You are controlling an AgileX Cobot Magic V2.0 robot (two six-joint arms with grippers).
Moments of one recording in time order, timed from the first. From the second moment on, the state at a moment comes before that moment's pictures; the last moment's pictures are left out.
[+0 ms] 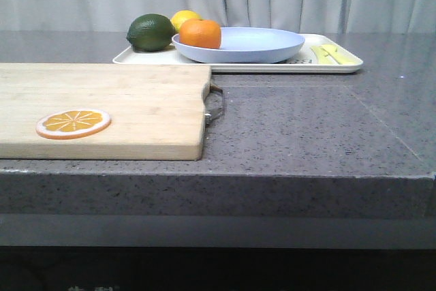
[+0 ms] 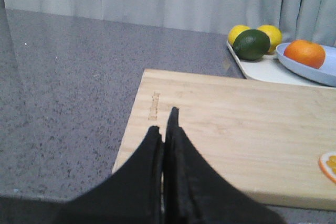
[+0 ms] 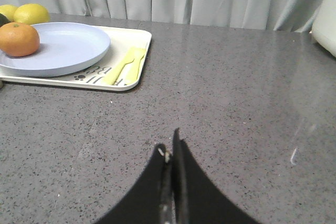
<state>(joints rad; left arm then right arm) -0.02 0.00 -0.10 -0.04 0.26 -0.07 -0.02 0.26 -0.42 0.04 0.41 -0.03</state>
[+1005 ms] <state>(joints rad) -0.02 0.00 0.00 -0.04 0.18 -0.07 -0.02 0.26 -0.42 0.04 0.41 -0.03</state>
